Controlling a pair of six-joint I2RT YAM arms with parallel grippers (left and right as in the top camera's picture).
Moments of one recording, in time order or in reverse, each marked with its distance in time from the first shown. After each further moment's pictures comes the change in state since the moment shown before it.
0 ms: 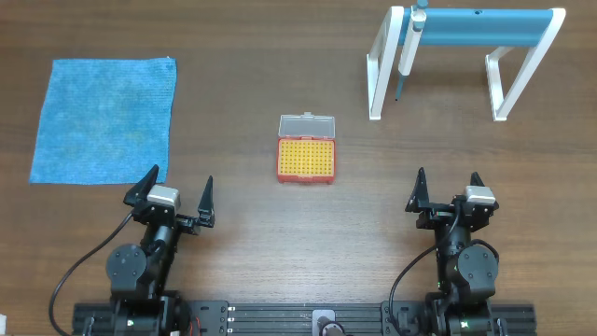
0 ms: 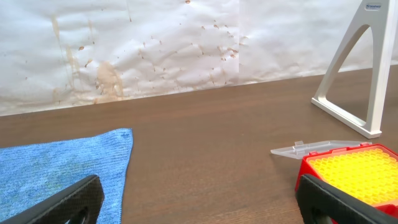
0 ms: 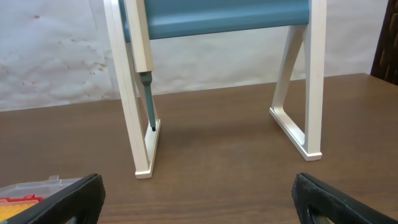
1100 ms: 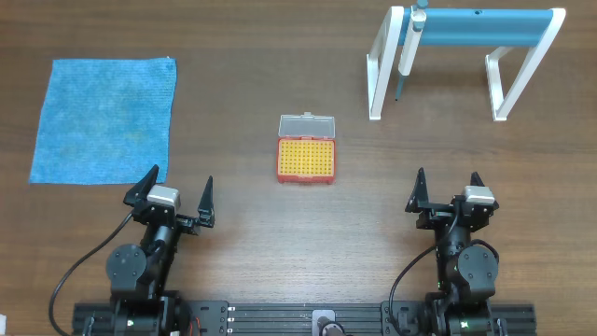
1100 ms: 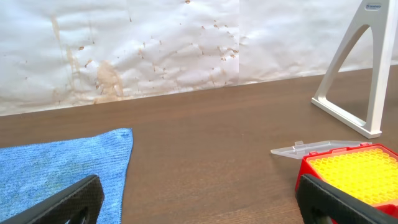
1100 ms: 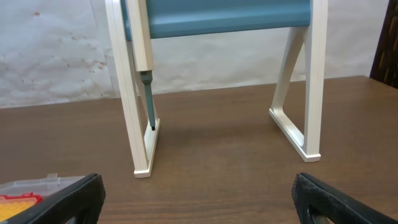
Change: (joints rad) left arm 0.000 0.000 0.000 0.000 0.000 0.000; right arm 0.000 0.000 0.000 0.000 -0.004 -0.021
